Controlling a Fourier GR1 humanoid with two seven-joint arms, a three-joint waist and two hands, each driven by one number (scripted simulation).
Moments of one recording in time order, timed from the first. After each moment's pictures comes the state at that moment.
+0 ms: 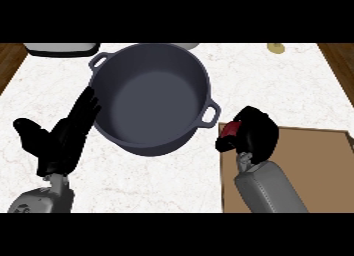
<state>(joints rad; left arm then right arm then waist) -0.12 0.09 -0.03 -1.70 0.06 0.09 0.37 -0.36 -0.01 0.31 -1.41 1.19 -0.12 1.12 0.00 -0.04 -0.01</state>
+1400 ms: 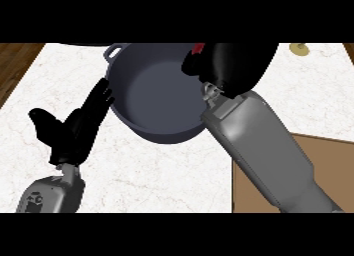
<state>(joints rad) -0.20 0.08 -0.06 -1.66 0.06 0.06 0.36 -1.00 -0.01 0.28 -1.39 1.39 0.11 1.25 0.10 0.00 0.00</state>
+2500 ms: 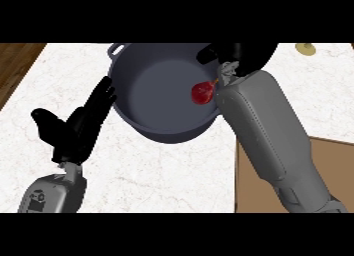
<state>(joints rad) -0.21 0.07 -0.07 -1.65 0.06 0.05 0.34 -1.01 -0.01 0.11 -1.18 1.19 -0.23 1.20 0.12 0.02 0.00</state>
